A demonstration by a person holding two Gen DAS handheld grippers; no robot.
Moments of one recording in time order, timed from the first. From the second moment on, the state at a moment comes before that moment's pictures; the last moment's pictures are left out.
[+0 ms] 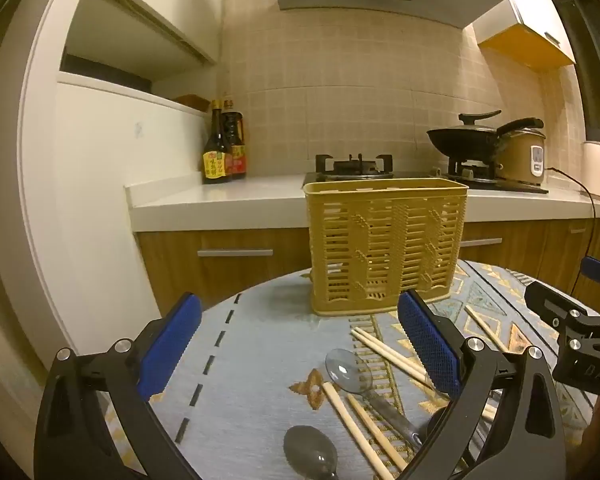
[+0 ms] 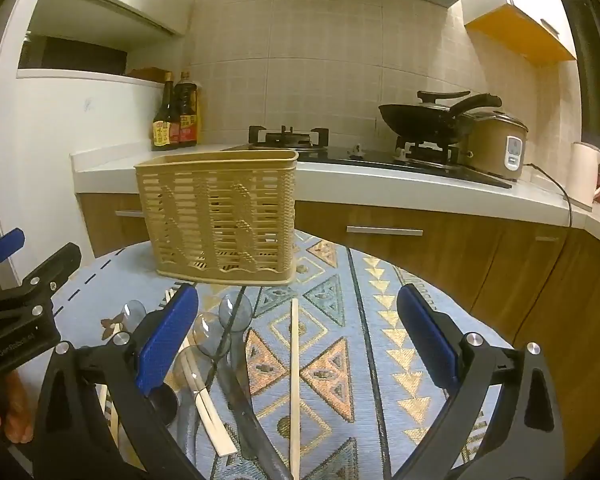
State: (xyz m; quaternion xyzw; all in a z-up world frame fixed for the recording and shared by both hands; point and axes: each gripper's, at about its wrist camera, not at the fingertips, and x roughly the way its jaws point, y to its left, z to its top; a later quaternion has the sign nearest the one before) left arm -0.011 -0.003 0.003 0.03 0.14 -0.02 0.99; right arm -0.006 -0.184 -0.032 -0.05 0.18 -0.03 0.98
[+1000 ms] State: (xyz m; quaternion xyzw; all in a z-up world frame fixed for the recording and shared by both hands) left arm -0.011 -0.005 -0.004 0.03 0.14 -0.02 0.99; right arm -0.003 -0.187 -0.035 -0.04 0.19 -0.02 0.98
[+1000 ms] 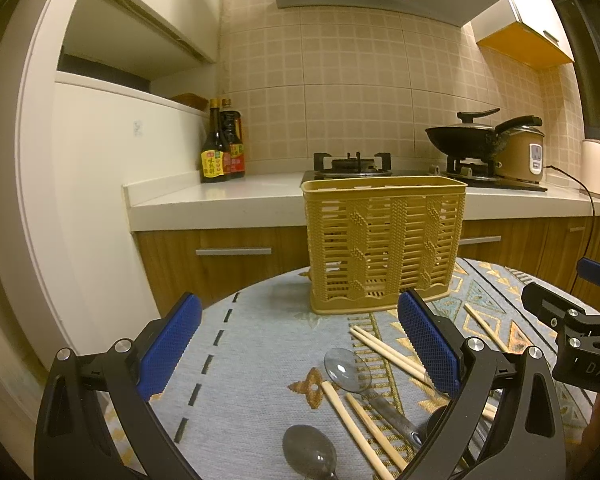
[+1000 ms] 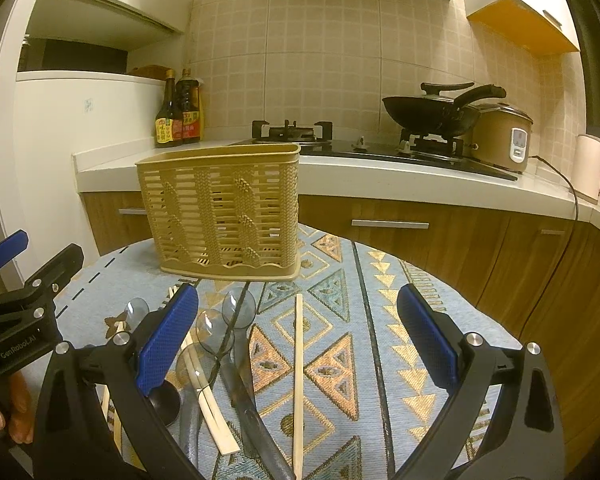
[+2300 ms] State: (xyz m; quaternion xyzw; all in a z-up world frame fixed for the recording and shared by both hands) left arm -0.010 -0.006 -0.006 0.03 0.14 -0.02 0.99; right arm -0.002 -0.185 -0.037 -0.03 0.19 -0.02 0.98
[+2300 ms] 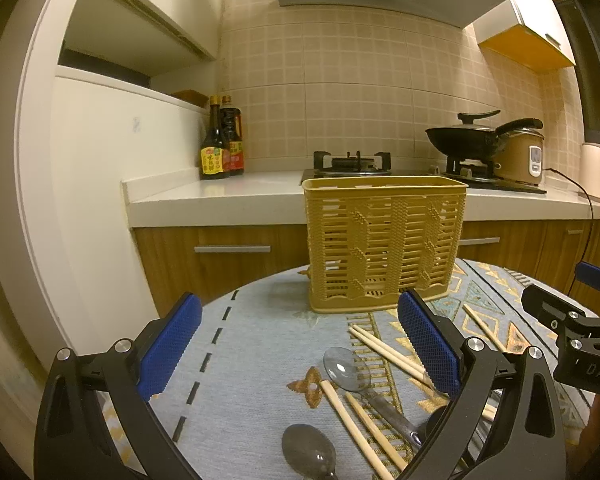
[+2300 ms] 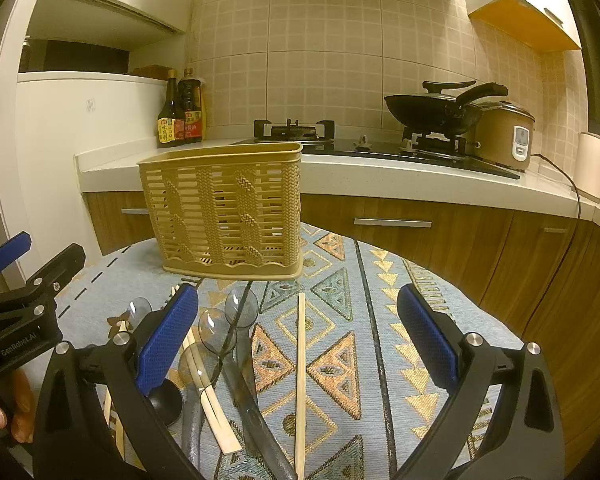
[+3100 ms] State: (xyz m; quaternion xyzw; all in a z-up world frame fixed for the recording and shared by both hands) left arm 0.040 0.069 -0.025 -0.10 0.39 -0.12 0.91; right arm 0.023 -0.216 -0.031 0.02 0.29 -0.03 0.96
